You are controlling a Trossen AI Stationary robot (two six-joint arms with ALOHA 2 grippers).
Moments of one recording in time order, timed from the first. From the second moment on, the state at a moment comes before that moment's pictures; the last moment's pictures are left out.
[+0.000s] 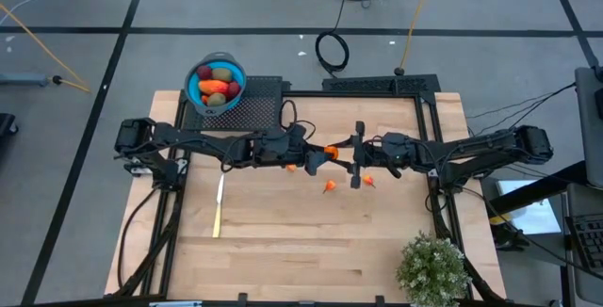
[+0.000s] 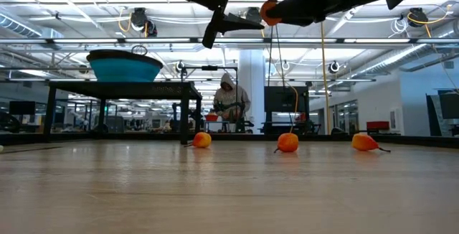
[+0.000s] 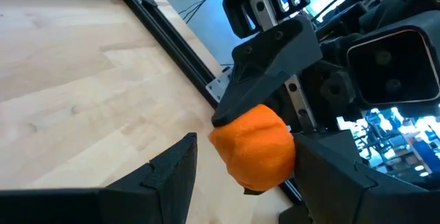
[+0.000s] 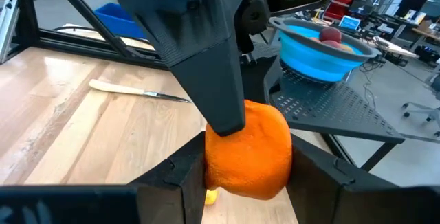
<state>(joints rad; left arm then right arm) 0.01 1.65 1.12 0.29 -0.17 -0.85 0.01 1.17 0.65 0.35 0.13 -0.21</state>
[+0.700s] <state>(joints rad) 0.00 1.65 1.12 0.29 -0.15 -0.87 0.03 1.17 0.65 0.34 0.14 -0.17</state>
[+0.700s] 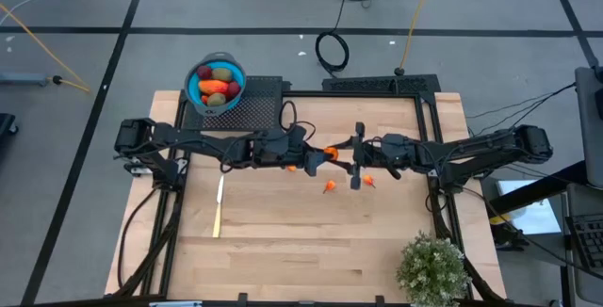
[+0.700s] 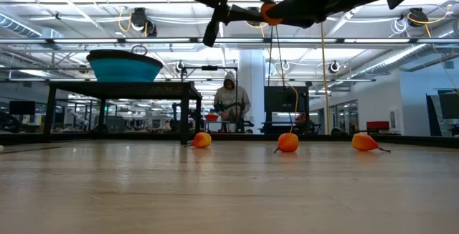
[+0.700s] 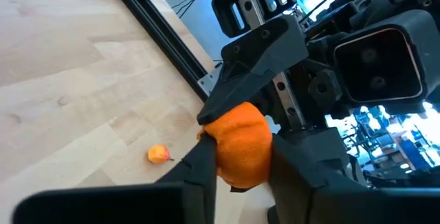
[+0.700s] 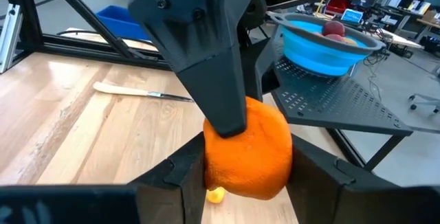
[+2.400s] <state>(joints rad) 0.05 1.19 1.12 -0.29 -0.42 -0.66 0.02 0.70 0.65 -0.13 0.13 0.02</state>
